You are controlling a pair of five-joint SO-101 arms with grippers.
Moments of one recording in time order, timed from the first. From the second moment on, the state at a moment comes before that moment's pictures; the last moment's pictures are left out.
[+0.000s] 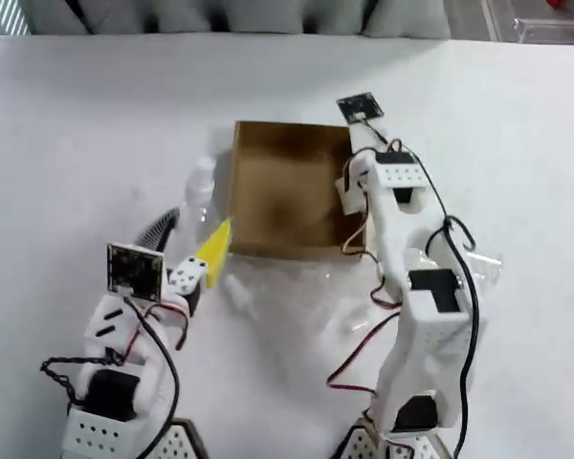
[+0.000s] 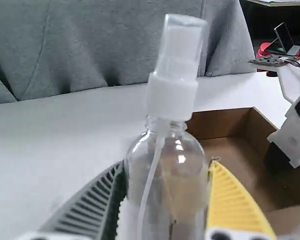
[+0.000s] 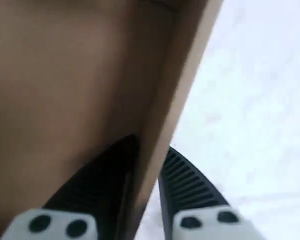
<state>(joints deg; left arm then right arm) 7.3 -103.9 94.4 32.4 0.8 -6.2 24.3 4.3 49.7 13.8</state>
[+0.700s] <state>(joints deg) 7.3 -103.9 94.4 32.4 0.8 -10.8 8.1 -0.2 69.6 8.3</state>
